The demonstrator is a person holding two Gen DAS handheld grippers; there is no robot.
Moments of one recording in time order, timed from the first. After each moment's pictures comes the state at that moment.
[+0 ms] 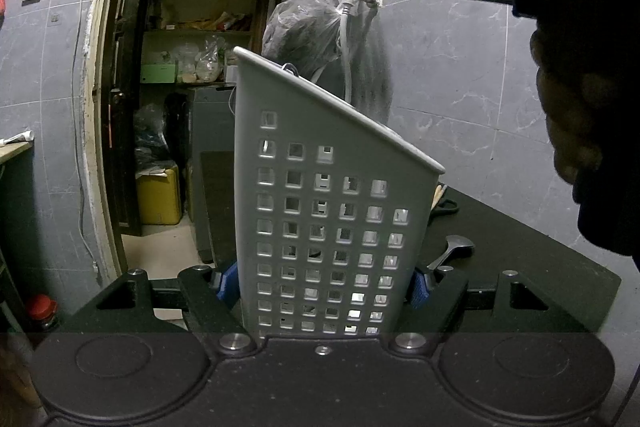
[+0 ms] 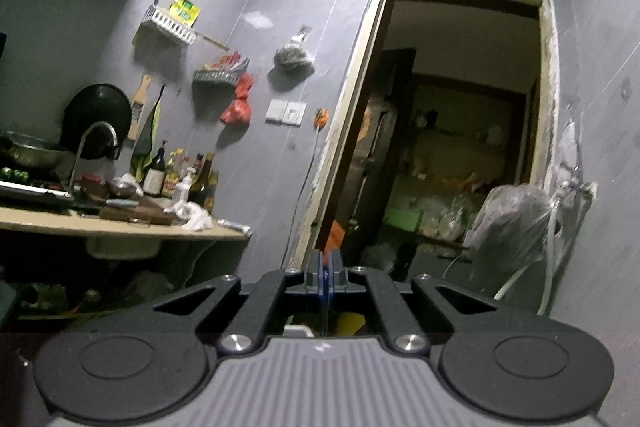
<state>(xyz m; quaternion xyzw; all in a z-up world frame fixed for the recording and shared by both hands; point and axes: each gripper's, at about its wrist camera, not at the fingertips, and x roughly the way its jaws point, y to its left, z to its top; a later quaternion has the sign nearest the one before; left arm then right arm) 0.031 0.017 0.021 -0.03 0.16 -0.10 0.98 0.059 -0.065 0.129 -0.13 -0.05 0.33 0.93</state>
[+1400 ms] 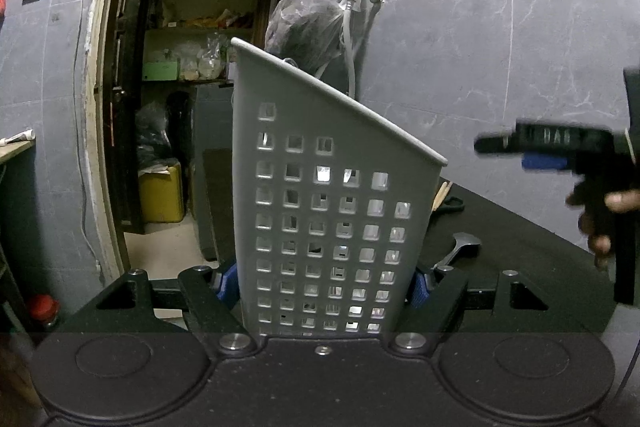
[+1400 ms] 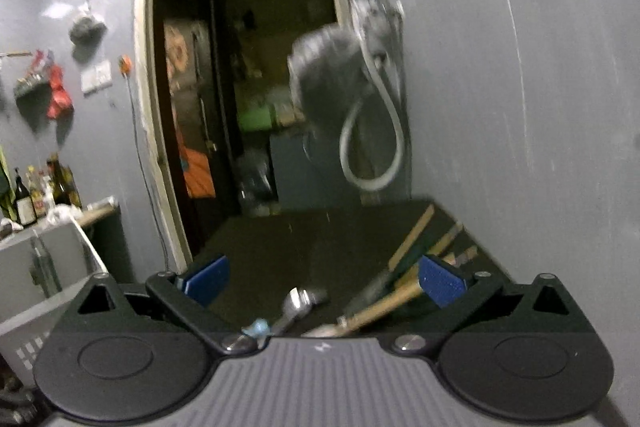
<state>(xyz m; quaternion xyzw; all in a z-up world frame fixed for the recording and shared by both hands) 0.035 0.016 0.020 -0.03 0.17 -0.10 0.98 0.132 -0.223 0.052 0.07 0.14 0.13 0.98</state>
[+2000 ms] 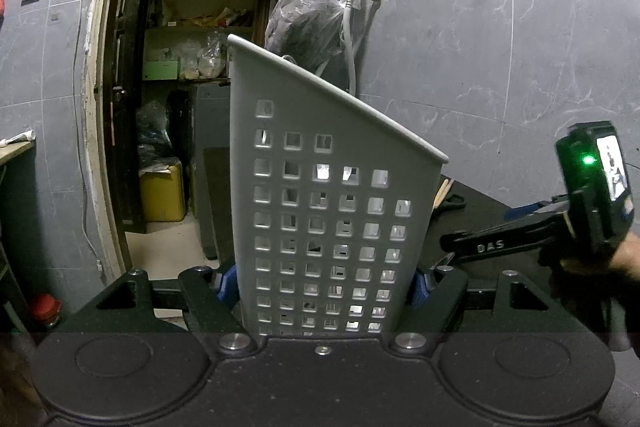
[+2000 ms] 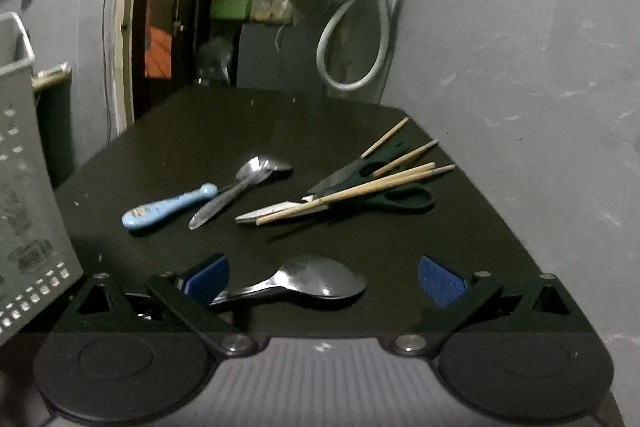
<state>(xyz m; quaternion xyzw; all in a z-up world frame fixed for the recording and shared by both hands) 0.037 0.015 0.022 -0.02 0.17 -0.10 0.98 0.158 -0.167 -0.010 -0.07 0.26 0.06 0.96</state>
